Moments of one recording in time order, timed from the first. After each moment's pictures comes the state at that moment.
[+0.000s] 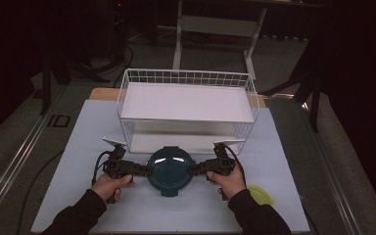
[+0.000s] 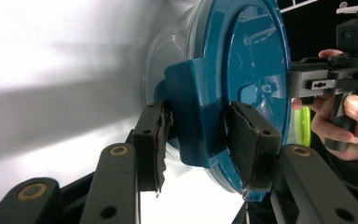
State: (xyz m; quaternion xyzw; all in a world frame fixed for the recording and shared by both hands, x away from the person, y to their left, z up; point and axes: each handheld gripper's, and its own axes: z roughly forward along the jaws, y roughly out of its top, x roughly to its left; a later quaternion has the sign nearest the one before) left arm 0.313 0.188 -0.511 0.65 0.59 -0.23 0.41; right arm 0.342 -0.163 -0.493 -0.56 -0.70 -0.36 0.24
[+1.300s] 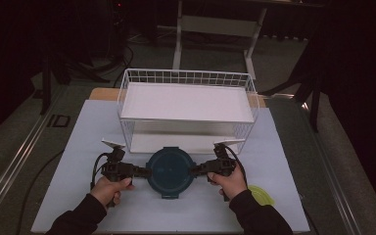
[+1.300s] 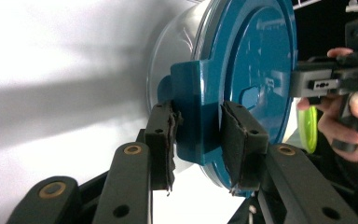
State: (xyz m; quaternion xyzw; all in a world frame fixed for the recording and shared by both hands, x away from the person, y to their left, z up) left arm 0.298 0.182 -0.496 0.66 0.61 -0.20 0.40; right arm 0.339 -0.165 -0.489 -0.55 -0.71 -0.35 0.24
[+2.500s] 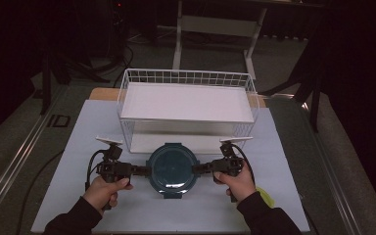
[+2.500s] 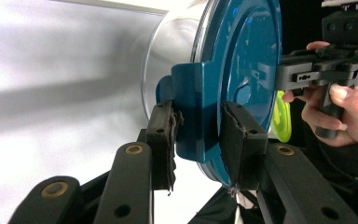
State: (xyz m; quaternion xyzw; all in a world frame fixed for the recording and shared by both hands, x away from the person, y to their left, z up) left arm 0.279 0.178 -0.450 0.67 0.58 -0.18 0.43; right arm 0.327 -0.177 -0.459 -0.52 -0.72 -0.39 0.24
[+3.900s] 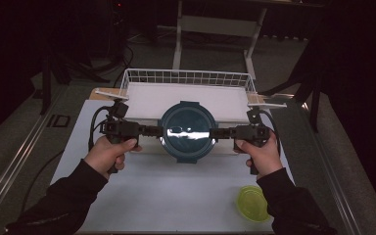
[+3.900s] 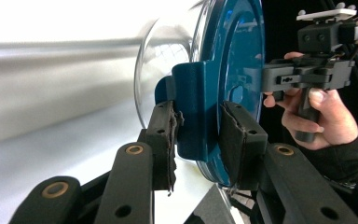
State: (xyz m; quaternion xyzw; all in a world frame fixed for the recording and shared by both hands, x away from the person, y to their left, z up) left arm 0.320 0.155 -0.333 0.69 0.51 -0.13 0.49; right arm 0.347 -0.211 -0.345 -0.50 -0.70 -0.48 0.17
